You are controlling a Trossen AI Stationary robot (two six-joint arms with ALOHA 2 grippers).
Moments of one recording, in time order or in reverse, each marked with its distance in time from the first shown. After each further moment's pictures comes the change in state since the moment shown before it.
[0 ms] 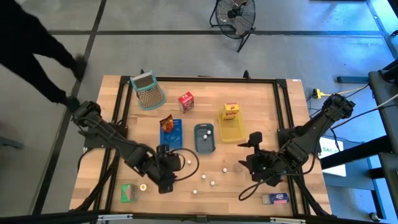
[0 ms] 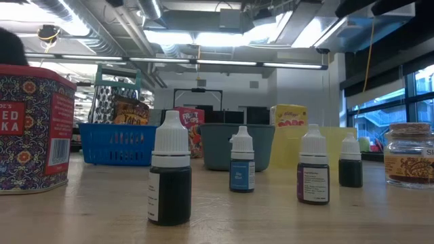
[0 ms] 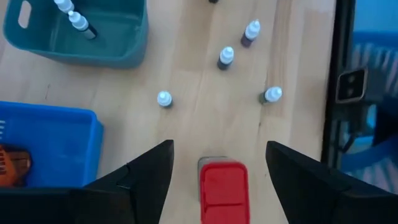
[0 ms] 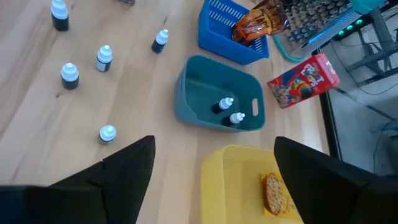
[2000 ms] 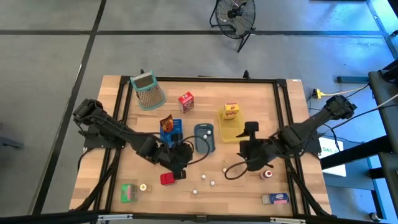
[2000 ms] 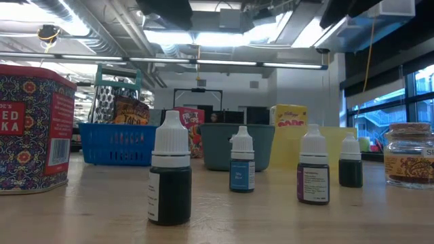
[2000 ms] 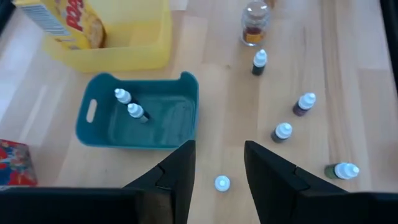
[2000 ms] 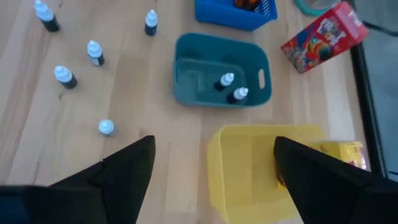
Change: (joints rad) left arm 0.148 -0.006 -0.105 0.286 -0.151 0.312; right arm -0.208 0.000 0.134 -0.145 -0.241 0.015
